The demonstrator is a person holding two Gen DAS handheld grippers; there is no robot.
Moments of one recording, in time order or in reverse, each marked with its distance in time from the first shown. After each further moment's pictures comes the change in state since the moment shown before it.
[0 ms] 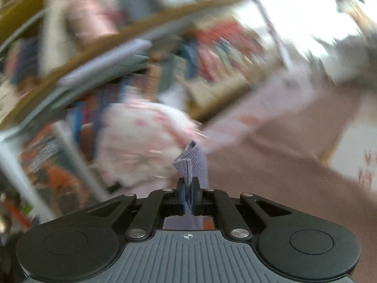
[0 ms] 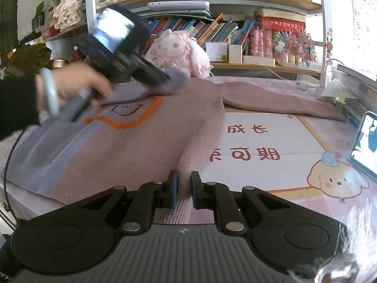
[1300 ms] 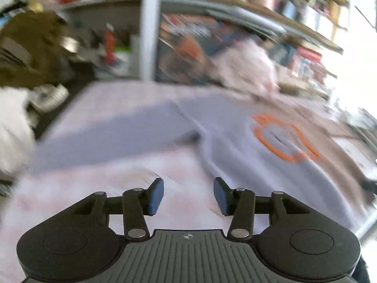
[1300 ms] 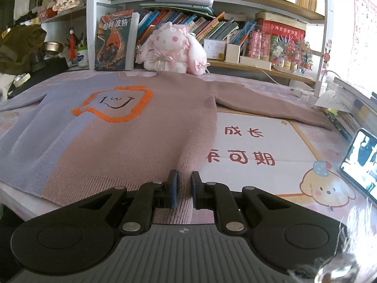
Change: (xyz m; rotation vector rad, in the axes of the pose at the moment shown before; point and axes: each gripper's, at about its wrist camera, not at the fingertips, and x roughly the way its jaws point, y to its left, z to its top) left arm -0.206 0.147 -0.198 -0.615 0.217 -0.071; right arm 0.003 0.016 0.009 -0.067 0.047 -0.077
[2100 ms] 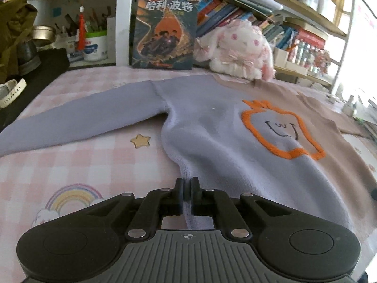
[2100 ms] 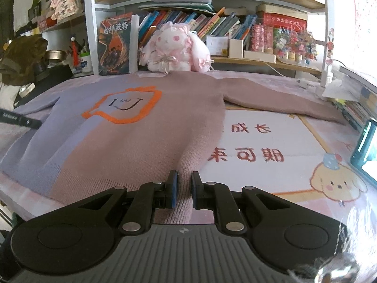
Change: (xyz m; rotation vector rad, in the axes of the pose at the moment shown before) left arm 0.083 -0.016 0.029 -0.006 0.038 0.014; right arm 0.007 -0.001 0.005 0.039 0.003 0.049
